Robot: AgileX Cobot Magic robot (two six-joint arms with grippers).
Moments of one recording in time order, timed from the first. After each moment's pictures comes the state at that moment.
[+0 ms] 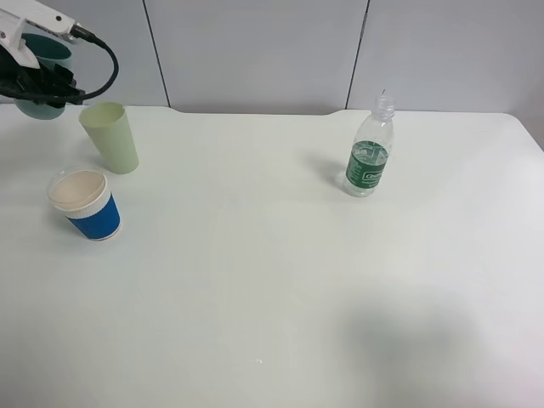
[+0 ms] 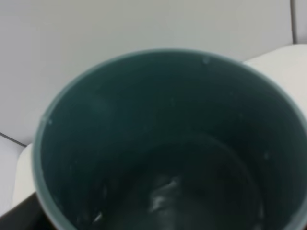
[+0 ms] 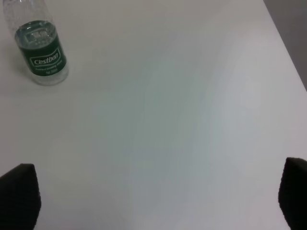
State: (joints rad) left arm 0.00 1.67 -0.91 -0.84 -0.28 1.23; right arm -0.08 0.00 -0.50 0.02 1.06 -0.07
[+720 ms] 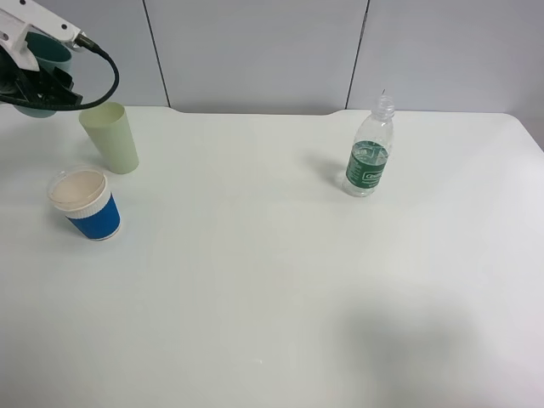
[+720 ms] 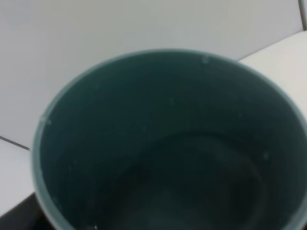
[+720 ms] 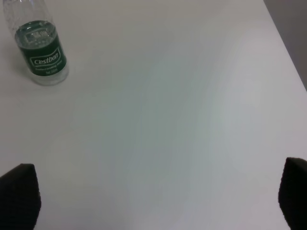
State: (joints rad) left arm 0.00 1.67 -0.91 -0.86 -0.31 1.35; right arm -0.08 0.00 -0.50 0.02 1.06 -0.07
